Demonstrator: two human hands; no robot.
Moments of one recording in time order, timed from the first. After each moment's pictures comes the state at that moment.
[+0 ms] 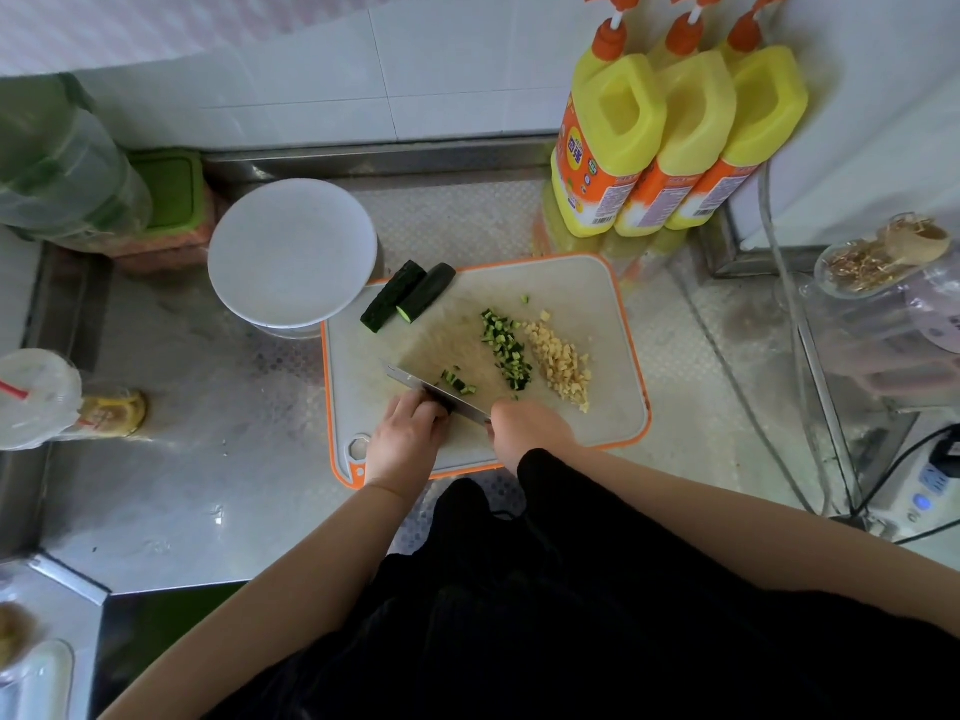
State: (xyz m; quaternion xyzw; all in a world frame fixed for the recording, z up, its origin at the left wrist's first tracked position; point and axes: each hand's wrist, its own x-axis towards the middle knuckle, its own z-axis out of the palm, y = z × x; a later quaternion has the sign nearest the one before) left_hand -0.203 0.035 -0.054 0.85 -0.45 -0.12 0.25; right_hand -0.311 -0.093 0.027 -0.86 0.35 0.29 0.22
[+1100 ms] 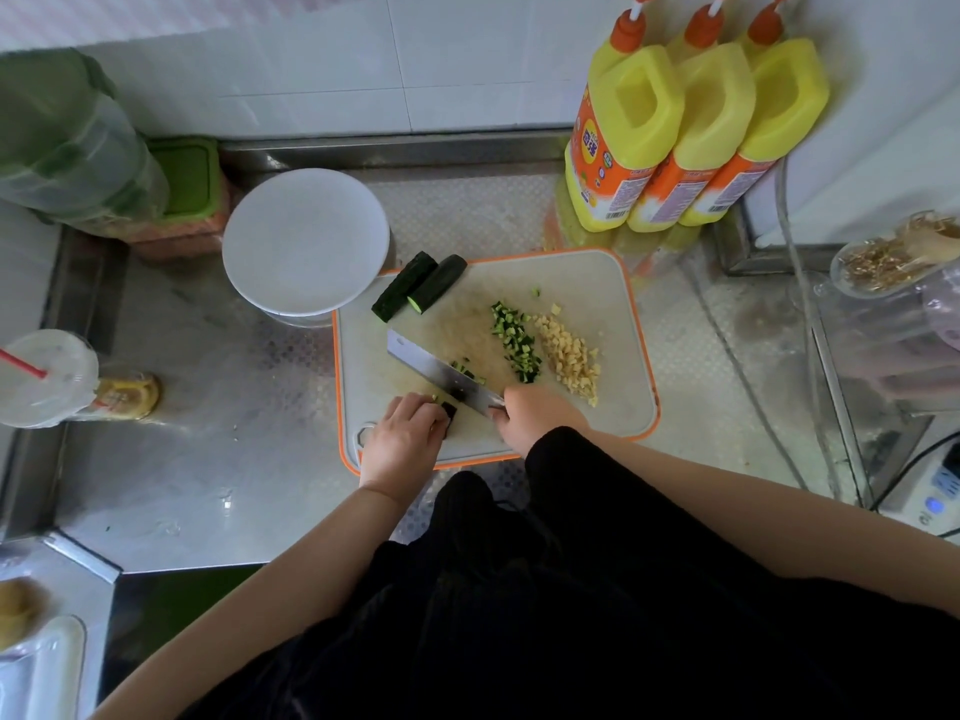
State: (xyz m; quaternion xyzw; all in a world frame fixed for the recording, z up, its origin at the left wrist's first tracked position) left_hand -0.207 0.055 -0.047 0.85 -0.46 -0.07 0.23; right_hand -0.309 -0.099 0.034 -0.86 0.35 0.27 0.27
